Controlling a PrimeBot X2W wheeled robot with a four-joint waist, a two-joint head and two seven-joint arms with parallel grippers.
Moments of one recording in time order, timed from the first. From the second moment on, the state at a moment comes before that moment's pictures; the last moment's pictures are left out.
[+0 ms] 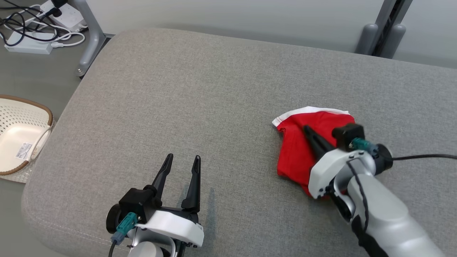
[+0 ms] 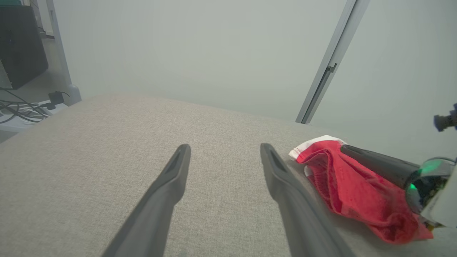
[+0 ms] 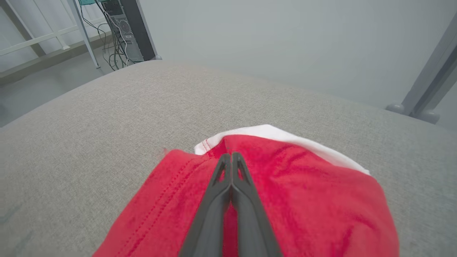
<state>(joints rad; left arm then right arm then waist) -0.15 0.05 -0.39 0.22 -0.41 0.11 -0.26 -0.71 -0.06 0.50 0.99 0.36 0.13 -0.26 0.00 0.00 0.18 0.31</state>
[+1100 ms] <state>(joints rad) -0.13 0.05 -0.37 0.22 -0.40 0.10 -0.26 -0.68 -0.16 0.46 0.98 0.42 0.13 -0.26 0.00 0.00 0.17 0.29</state>
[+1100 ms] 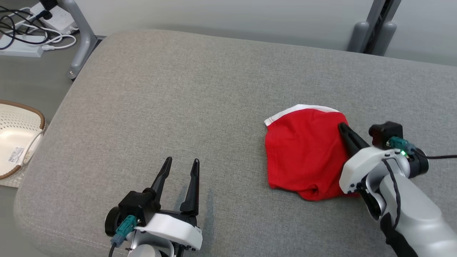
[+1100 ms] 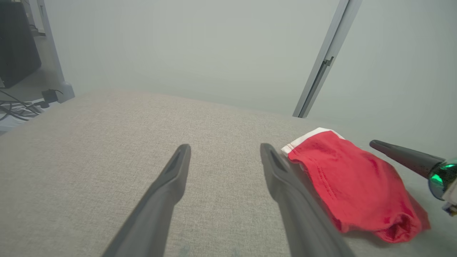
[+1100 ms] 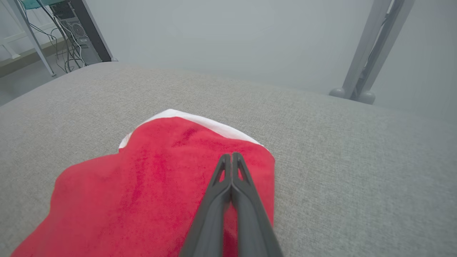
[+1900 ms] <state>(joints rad) -0.11 0.05 -0.33 0.23 -0.36 0.09 -0.26 -0.56 -0.13 0.29 0.85 0.41 0.13 -0.26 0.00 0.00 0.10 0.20</state>
